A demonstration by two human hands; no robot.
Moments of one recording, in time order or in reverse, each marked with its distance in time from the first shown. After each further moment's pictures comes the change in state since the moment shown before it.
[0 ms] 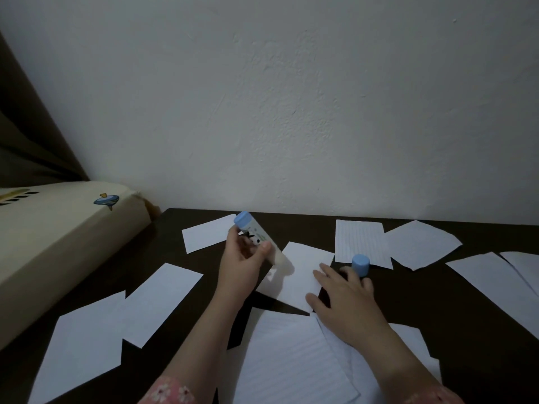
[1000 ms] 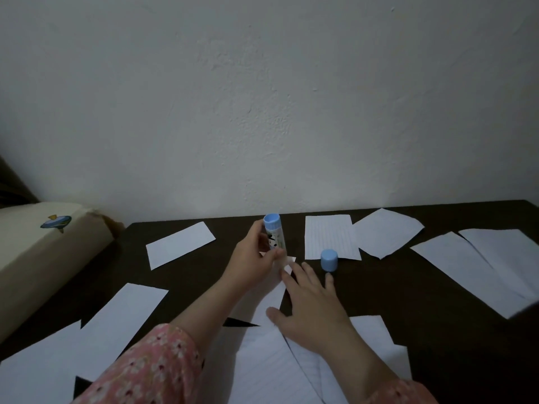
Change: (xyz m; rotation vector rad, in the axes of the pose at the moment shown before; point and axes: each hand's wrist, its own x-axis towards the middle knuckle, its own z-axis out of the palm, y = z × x) left_hand 0.038 -0.014 0.061 0.500 -0.321 0.301; right_hand 0.001 -0.005 0.006 0.030 -0.055 -0.023
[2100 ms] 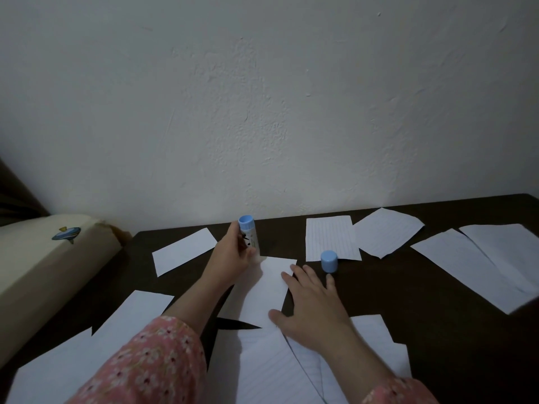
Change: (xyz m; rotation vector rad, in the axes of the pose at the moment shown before) left_hand 0.007 -0.012 -0.030 0.127 0.025 -0.172; right_hand 0.000 0.002 0.002 0.022 0.030 0.015
